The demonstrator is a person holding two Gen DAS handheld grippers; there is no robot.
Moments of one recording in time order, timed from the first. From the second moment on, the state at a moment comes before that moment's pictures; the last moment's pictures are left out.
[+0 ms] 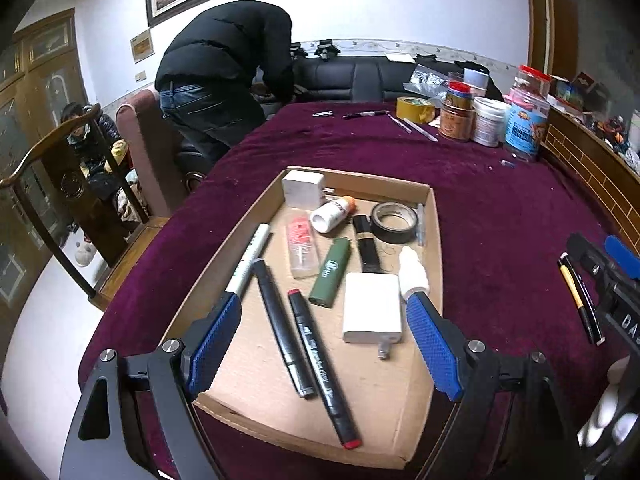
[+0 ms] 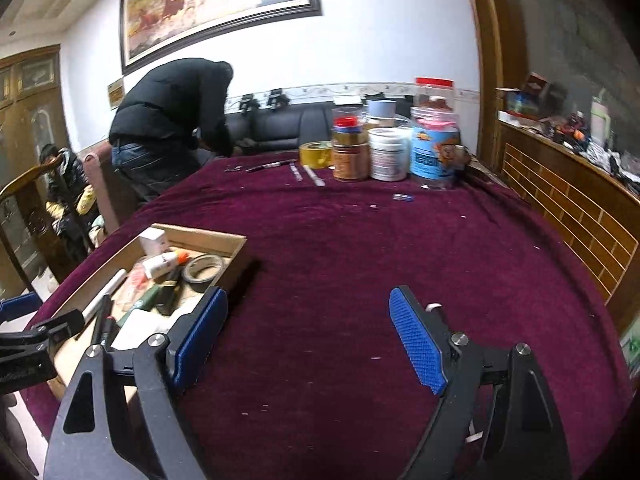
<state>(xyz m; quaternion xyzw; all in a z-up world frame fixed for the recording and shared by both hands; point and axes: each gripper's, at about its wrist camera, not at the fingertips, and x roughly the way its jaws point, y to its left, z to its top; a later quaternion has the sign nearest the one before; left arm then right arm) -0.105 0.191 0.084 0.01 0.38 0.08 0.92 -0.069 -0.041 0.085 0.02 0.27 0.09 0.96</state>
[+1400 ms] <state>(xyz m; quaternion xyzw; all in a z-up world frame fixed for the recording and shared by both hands) -0.107 0.095 0.068 0.01 0.44 -0.09 0.89 -0.010 -0.158 0.014 0.03 0.46 0.07 0.88</state>
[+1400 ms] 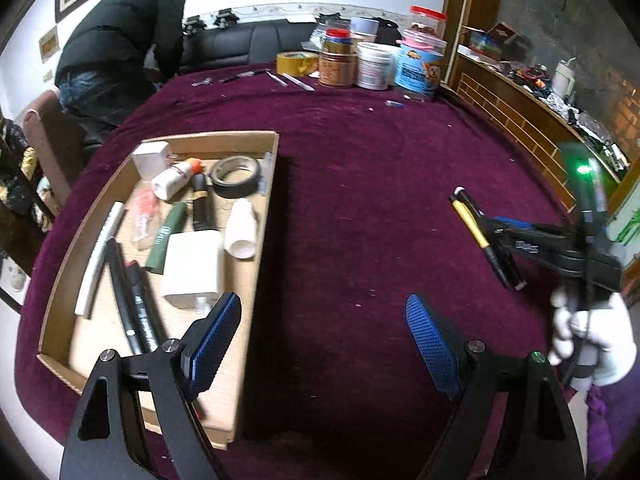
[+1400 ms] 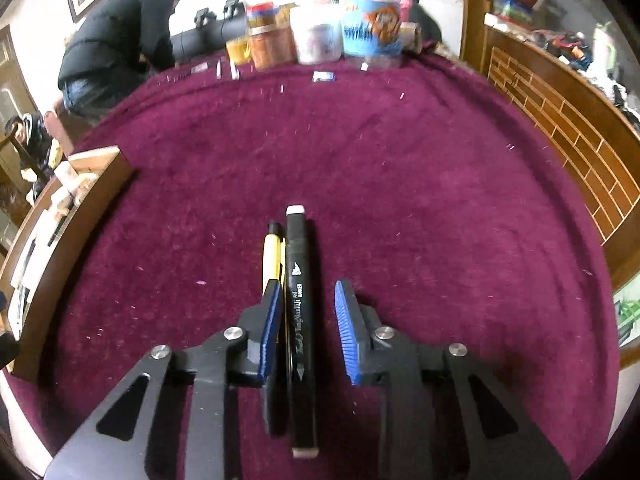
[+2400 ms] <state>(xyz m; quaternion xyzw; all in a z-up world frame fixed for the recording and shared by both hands) -0.021 -0.079 0.025 0.07 0.49 -0.20 0.84 -0.025 -0.242 0.012 0.10 0.46 0.02 0.88</state>
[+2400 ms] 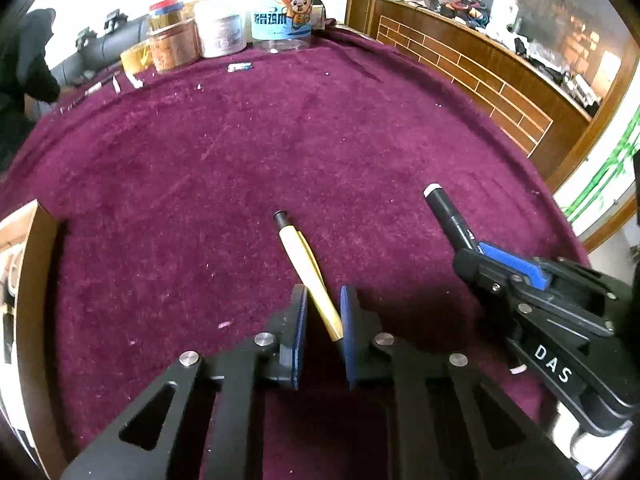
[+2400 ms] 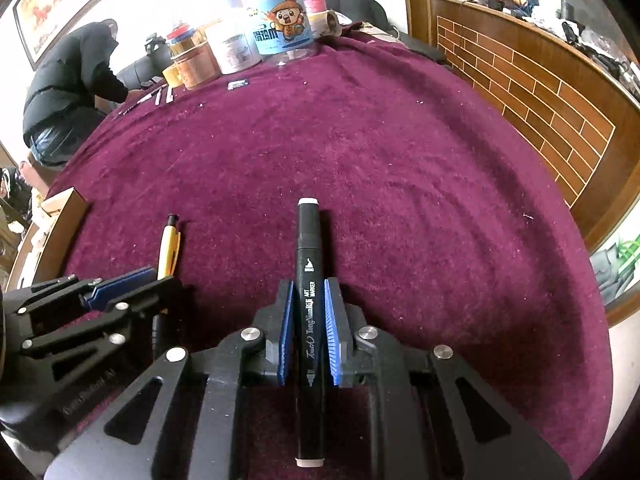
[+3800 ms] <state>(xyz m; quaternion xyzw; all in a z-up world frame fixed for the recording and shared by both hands) -0.098 0.276 0.056 -0.20 0.42 -0.02 0.88 -0.028 -0.006 0.068 0.08 0.45 0.28 0.84</state>
